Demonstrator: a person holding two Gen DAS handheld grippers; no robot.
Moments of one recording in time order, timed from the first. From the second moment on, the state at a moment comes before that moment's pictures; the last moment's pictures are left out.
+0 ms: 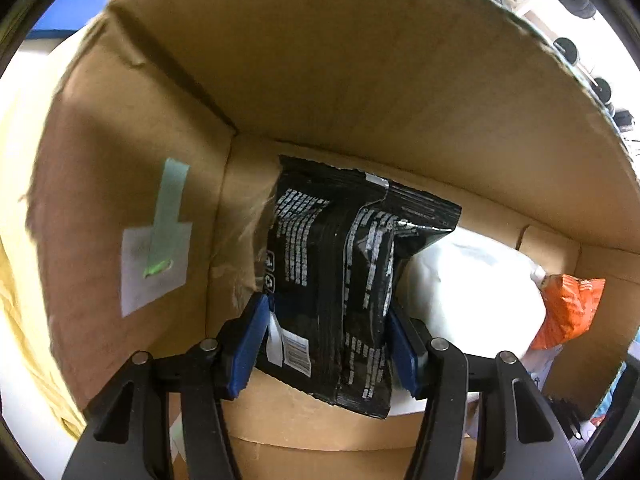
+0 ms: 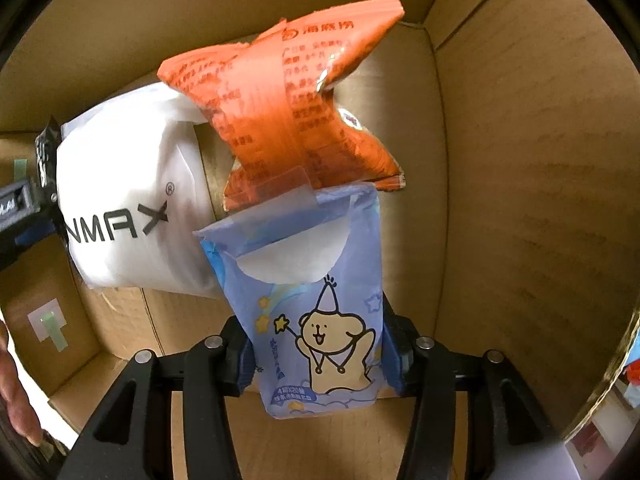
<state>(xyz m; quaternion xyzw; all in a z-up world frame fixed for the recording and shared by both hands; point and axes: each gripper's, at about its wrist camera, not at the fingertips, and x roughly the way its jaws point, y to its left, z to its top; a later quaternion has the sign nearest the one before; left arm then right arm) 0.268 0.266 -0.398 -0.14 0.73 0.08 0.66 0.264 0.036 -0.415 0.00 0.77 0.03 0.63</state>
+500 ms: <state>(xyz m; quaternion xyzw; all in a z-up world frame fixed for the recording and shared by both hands) 0.301 0.257 -0.394 -0.12 0.74 0.06 0.66 0.245 0.053 -0.399 0.00 0.77 0.04 0.64</state>
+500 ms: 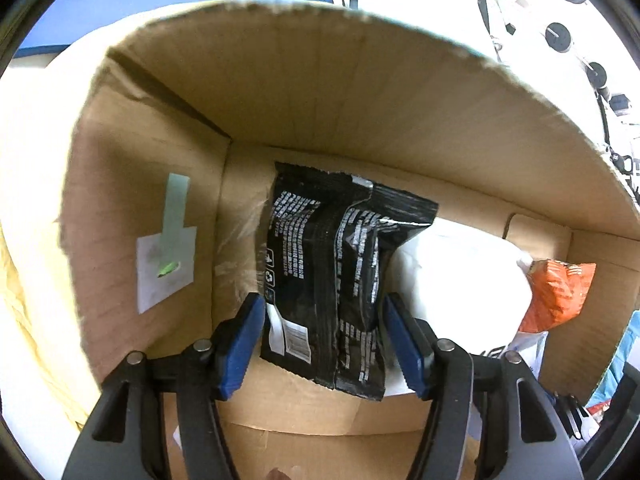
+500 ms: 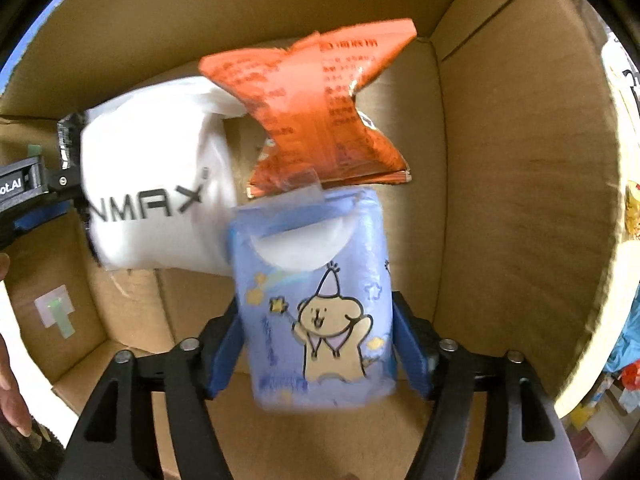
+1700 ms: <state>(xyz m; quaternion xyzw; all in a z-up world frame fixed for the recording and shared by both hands) 0.155 0.202 -0.213 -0.06 0.58 0.04 0.81 0.153 0.020 -0.207 -0.01 0.62 0.09 0.78</state>
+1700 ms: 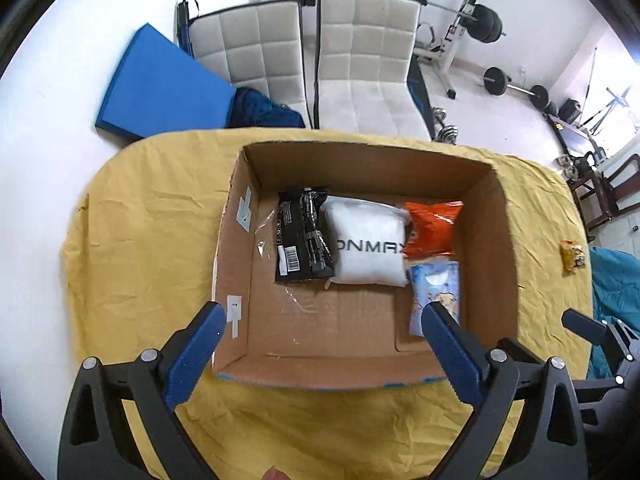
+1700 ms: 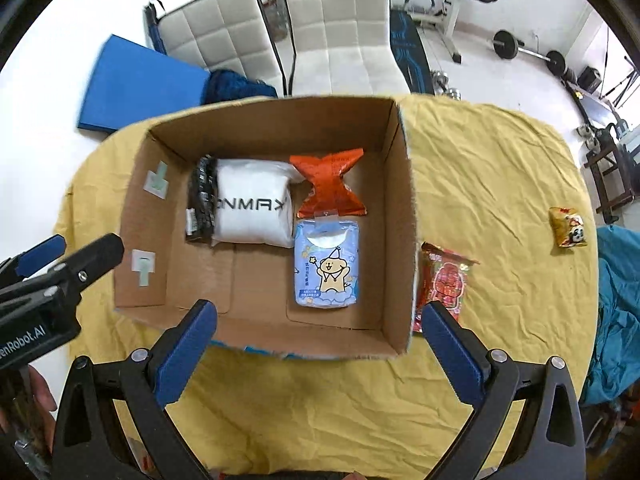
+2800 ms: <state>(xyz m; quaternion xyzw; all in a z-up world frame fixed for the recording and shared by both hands) 0.229 -0.075 -0.230 0.05 0.66 -0.12 0.74 0.153 -0.316 -0.207 0.13 0.61 -0.10 0.77</state>
